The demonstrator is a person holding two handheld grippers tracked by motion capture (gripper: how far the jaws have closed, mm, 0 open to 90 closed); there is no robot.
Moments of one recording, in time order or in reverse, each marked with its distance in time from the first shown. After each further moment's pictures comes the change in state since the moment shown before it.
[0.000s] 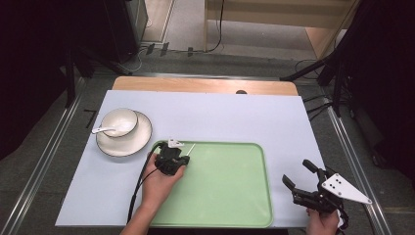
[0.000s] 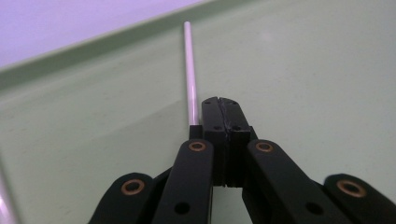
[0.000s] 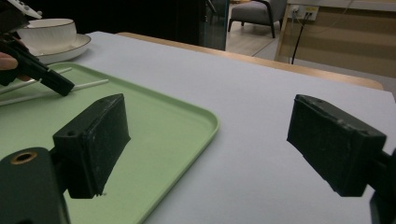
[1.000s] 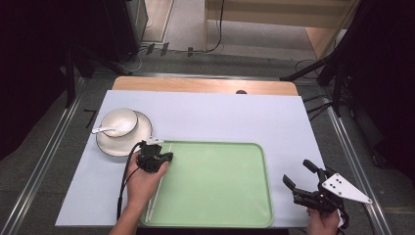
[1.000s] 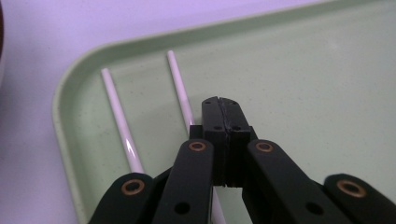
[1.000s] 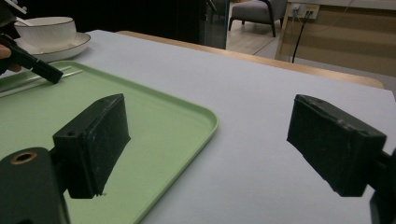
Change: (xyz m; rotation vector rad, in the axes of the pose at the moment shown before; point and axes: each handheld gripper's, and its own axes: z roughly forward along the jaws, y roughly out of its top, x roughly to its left) left arm 0.041 -0.012 -0.015 -0.055 0.043 -0.123; right arm -0.001 0.000 0.000 0.004 0.003 -0.005
